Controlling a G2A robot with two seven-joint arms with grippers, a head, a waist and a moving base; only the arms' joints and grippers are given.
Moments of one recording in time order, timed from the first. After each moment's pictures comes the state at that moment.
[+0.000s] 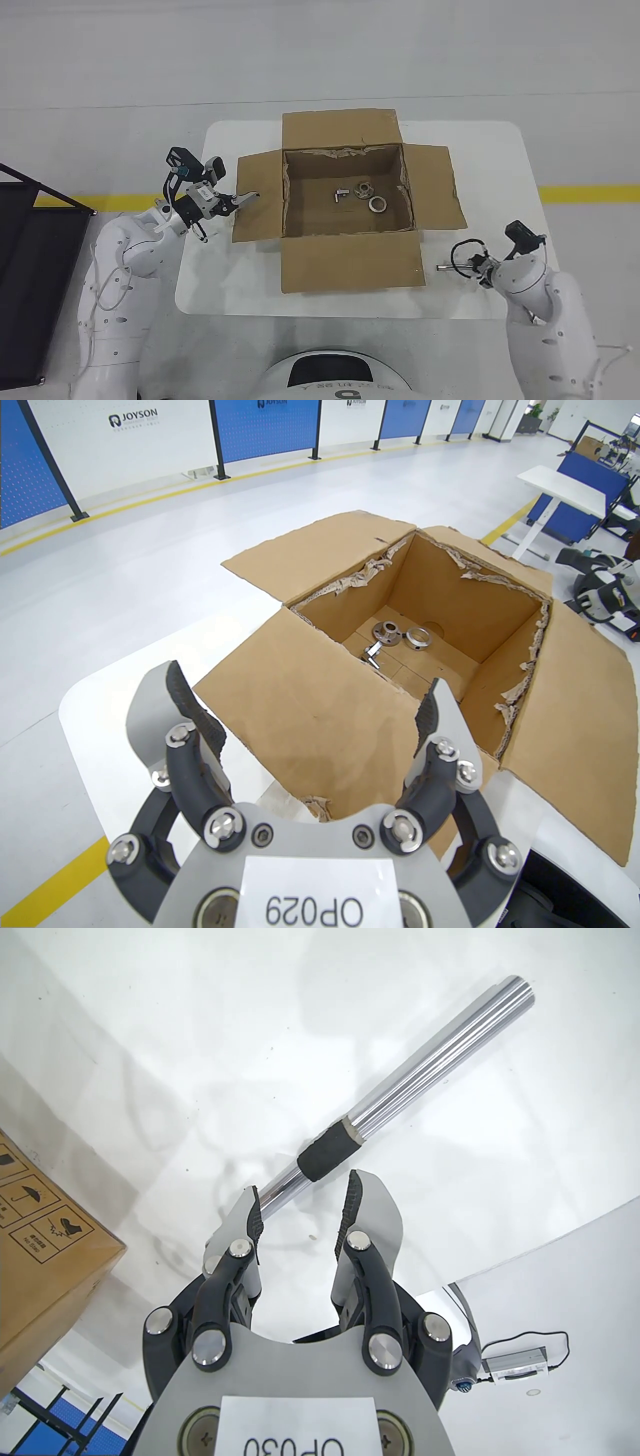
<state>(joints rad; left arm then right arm) 1.43 -1.24 -1.64 -1.58 1.07 -0.84 -0.31 -1.74 -1.28 1.77 -1.89 -1.06 0.66 1.16</state>
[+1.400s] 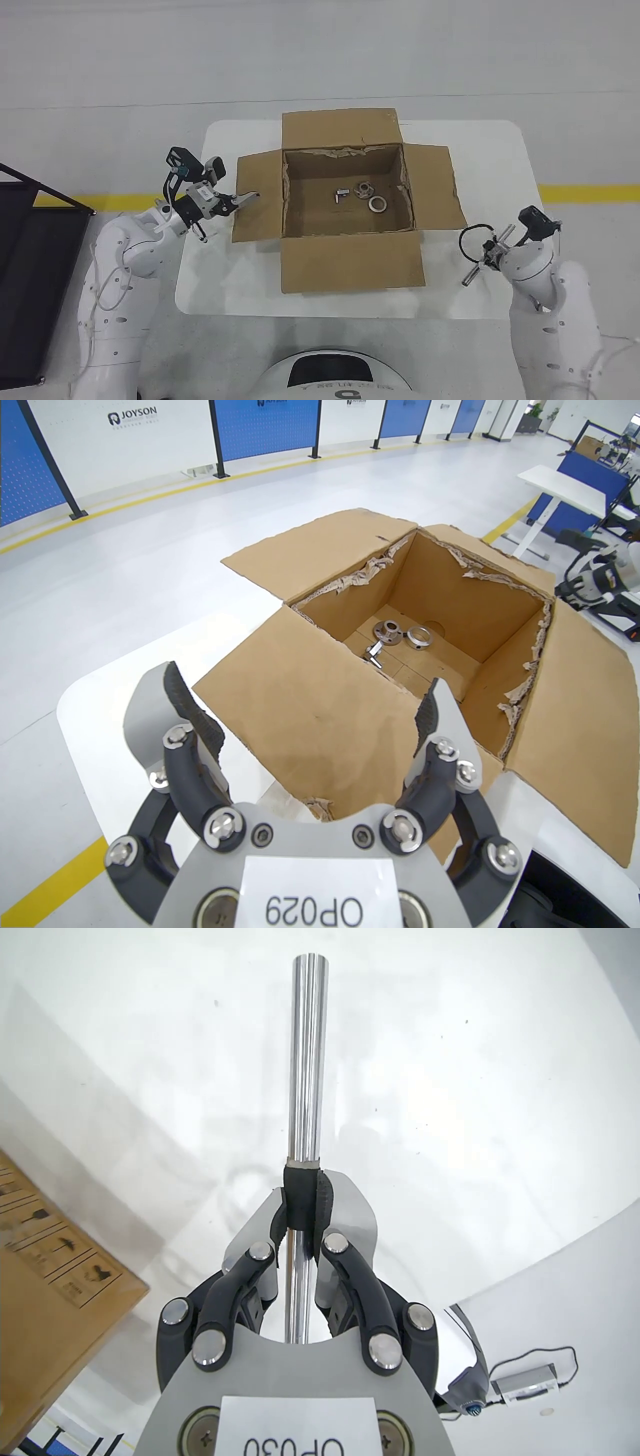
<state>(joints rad) 1.43 -1.24 -1.64 -1.58 1.07 -0.84 -0.31 -1.69 -1.30 1.81 -1.96 -1.11 0.66 1.16</state>
